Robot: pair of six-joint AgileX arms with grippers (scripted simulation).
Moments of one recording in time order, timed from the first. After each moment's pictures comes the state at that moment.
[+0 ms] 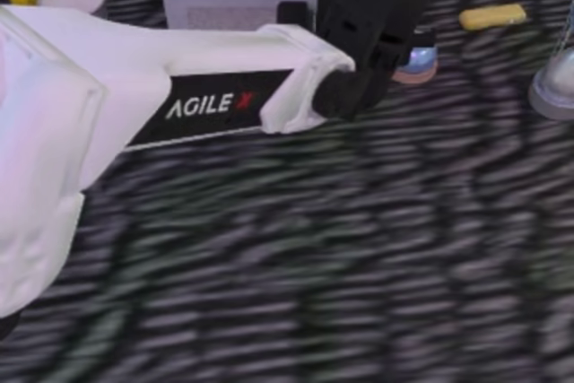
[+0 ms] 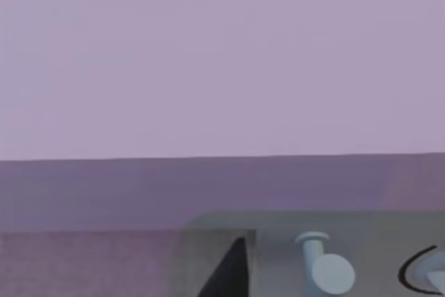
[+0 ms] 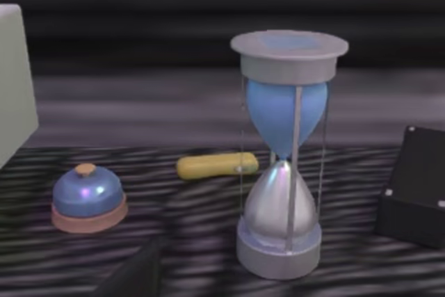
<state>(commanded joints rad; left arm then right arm) -0.72 2.20 1.63 0.01 -0.64 -0.35 0.00 0.00 0.00 0.00 0.00 0.00</state>
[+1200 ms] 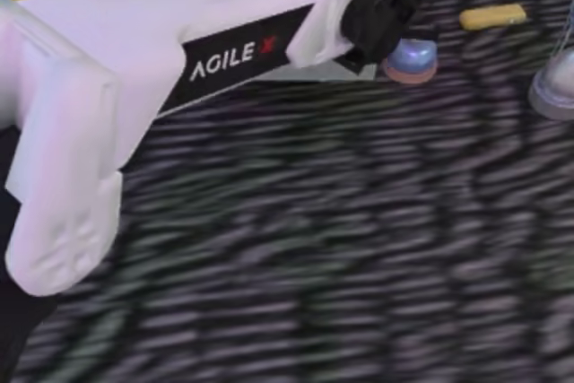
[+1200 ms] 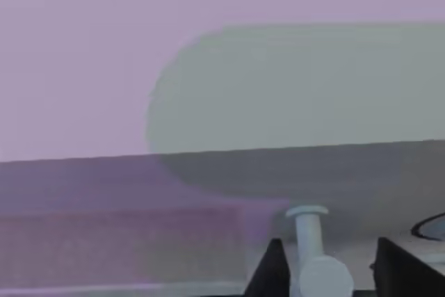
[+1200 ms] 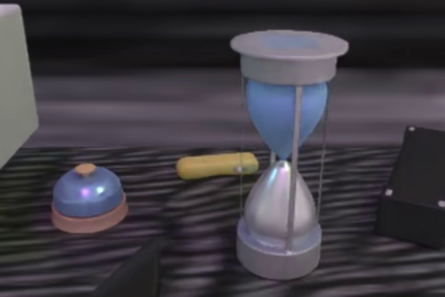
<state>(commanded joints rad) -0.74 2.32 2.00 -0.52 -0.50 -0.48 0.00 0.00 0.00 0.00 0.00 0.00</state>
